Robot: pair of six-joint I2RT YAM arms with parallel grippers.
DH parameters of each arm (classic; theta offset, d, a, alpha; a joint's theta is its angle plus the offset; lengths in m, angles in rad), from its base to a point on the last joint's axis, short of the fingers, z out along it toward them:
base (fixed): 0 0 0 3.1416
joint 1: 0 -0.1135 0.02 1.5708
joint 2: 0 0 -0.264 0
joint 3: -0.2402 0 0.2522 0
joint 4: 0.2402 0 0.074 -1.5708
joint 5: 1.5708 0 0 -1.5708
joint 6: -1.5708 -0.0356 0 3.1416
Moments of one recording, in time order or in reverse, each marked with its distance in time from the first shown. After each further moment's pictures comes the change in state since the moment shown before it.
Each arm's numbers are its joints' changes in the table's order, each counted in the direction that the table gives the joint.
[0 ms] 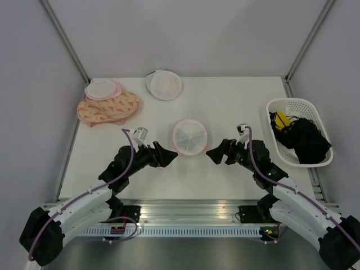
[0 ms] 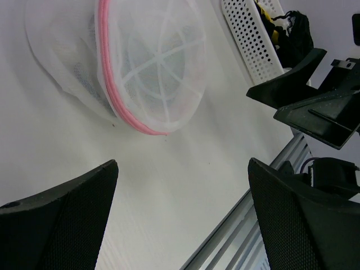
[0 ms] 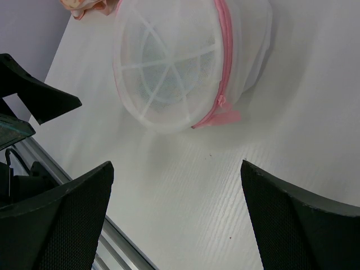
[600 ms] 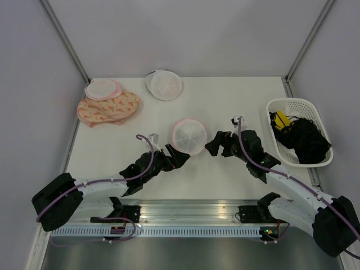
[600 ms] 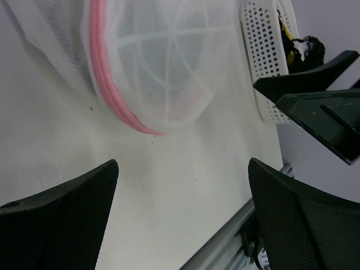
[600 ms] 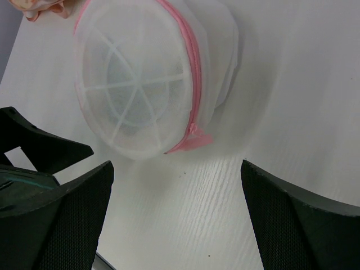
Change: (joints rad) left arm 0.264 0.292 0.034 -0.286 -0.320 0.280; right arm 0.000 0.174 -0.103 0.014 0.088 0.064
